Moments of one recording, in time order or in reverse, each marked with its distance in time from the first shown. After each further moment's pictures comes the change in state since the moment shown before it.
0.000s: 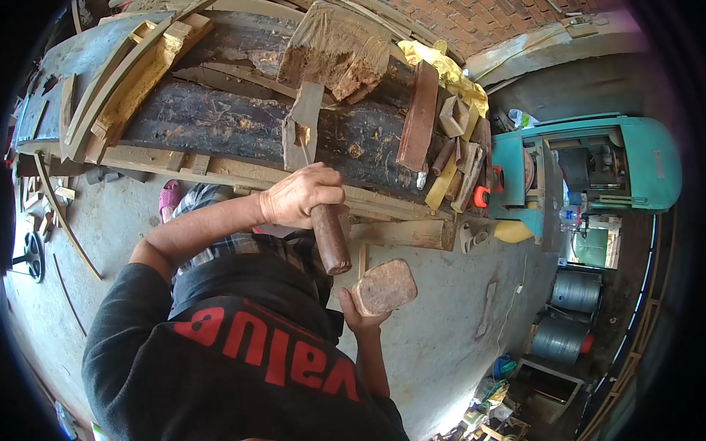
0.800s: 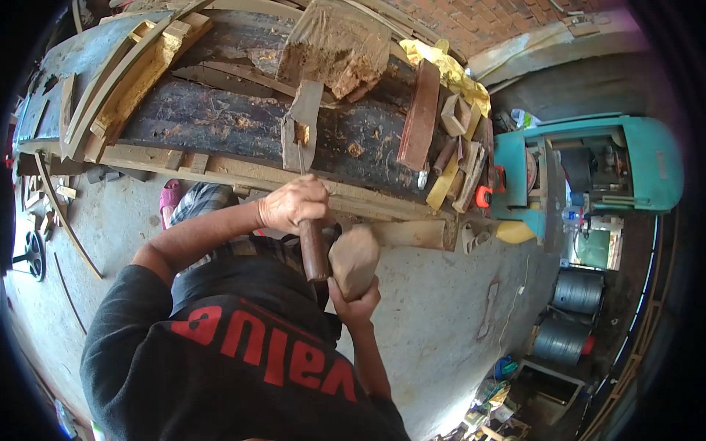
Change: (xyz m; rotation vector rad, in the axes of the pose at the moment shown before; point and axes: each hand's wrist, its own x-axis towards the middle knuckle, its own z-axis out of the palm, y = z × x) left_hand -0.030 -0.021 0.022 -0.012 0.049 0.111; right_hand 0.016 -0.017 0.027 0.033 0.081 0.131
